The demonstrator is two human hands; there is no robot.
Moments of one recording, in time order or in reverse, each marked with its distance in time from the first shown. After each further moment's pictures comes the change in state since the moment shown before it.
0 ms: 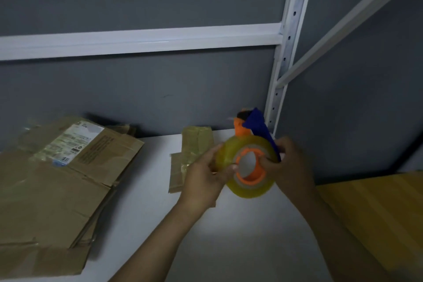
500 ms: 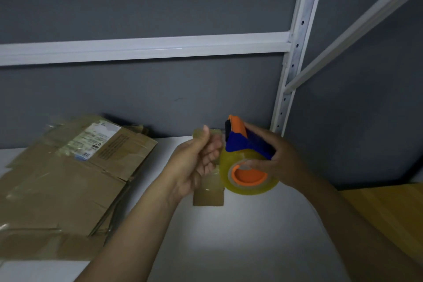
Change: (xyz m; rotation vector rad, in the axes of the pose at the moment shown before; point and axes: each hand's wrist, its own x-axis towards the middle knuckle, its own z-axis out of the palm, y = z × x) left_hand 0.015 0.034 -0.050 -0.753 0.002 -0.458; right_hand 0.015 -0.033 -0.002 0.305 -0.458 -0.321
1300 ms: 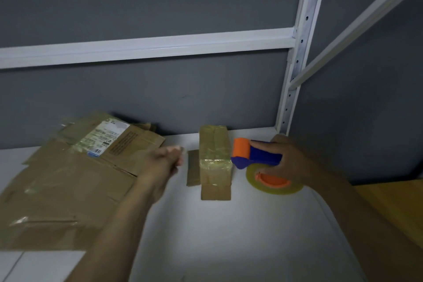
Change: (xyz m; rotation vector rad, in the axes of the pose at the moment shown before) left_hand -0.010 -0.008 -0.082 0.403 0.336 0.092; right_hand -0.006 0.035 -0.010 -0.636 -0.159 0.068
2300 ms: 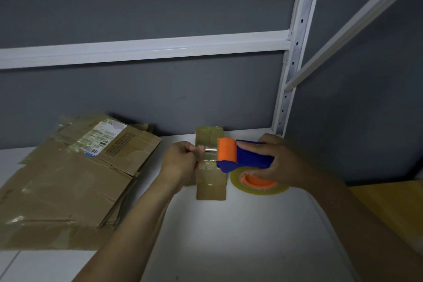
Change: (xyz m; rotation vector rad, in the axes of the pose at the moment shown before) left_hand -0.007 0.019 0.053 0.275 0.055 0.091; right_hand -0.009 -0.025 -0.014 0.024 0.010 -0.127
